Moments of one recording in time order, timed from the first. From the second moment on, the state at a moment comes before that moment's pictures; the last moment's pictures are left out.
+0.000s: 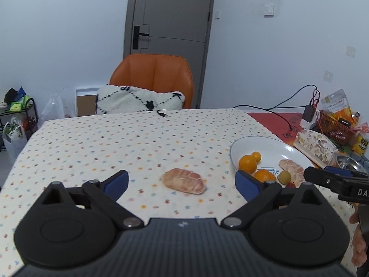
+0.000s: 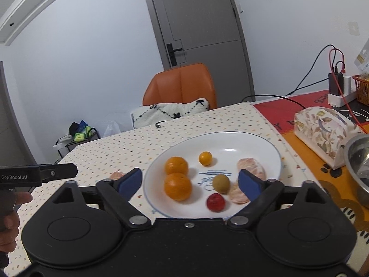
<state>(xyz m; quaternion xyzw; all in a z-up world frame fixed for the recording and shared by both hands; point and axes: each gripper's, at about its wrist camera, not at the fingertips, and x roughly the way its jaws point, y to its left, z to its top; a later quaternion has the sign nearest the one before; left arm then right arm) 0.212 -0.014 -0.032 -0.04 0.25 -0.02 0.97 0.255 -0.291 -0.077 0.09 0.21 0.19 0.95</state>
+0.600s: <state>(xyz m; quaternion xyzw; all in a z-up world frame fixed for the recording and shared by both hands) 0.170 0.032 -0.023 -0.08 0.23 0.01 0.97 0.227 -0.265 -0.067 0.09 0.21 0.22 0.95</state>
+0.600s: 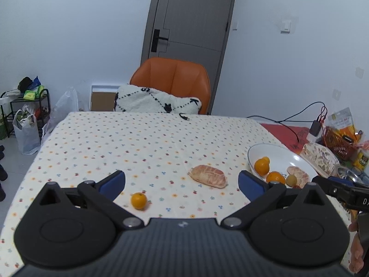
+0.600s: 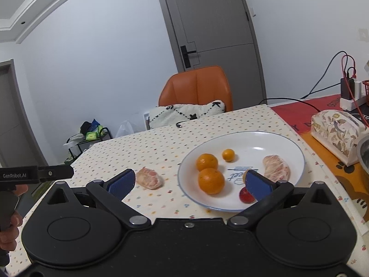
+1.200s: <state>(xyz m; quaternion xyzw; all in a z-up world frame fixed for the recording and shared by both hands) 0.134 0.079 -0.022 -0.10 0.22 0.02 0.97 0.203 -0.232 -0.064 0.07 0.21 0.26 0.94</state>
